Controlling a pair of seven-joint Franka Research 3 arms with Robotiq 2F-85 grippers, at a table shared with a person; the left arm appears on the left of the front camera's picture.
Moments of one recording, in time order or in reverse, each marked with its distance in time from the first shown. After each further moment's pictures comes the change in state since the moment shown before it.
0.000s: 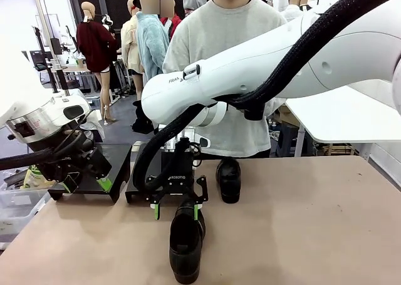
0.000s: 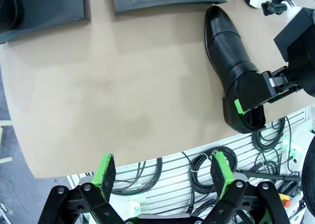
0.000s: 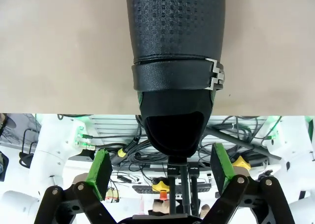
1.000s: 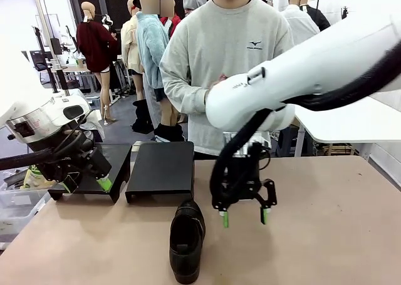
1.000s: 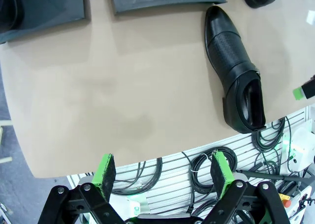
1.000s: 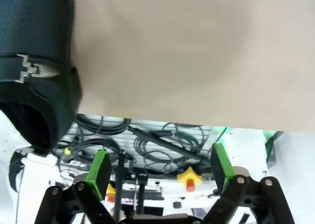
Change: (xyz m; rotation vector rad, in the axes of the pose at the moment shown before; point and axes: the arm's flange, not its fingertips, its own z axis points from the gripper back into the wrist) left arm 0.000 0.000 0.000 0.000 0.000 0.001; right arm -0.015 -0.162 -0.012 -0.040 -0.037 0.116
